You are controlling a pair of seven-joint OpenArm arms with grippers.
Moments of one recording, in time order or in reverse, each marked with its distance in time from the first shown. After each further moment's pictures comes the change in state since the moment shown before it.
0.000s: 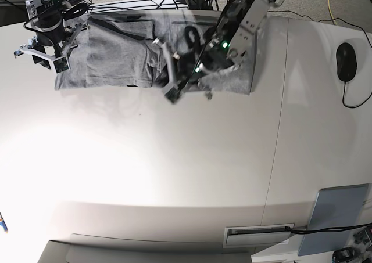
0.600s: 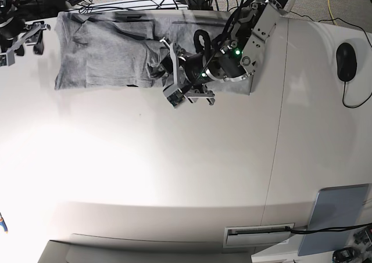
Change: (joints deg) left arm -1.5 -3.3 -1.1 4.5 -7.7 -5.0 8.3; right arm 2.3 -0.2 32.2 -19.2 47.9 19.5 -6.3
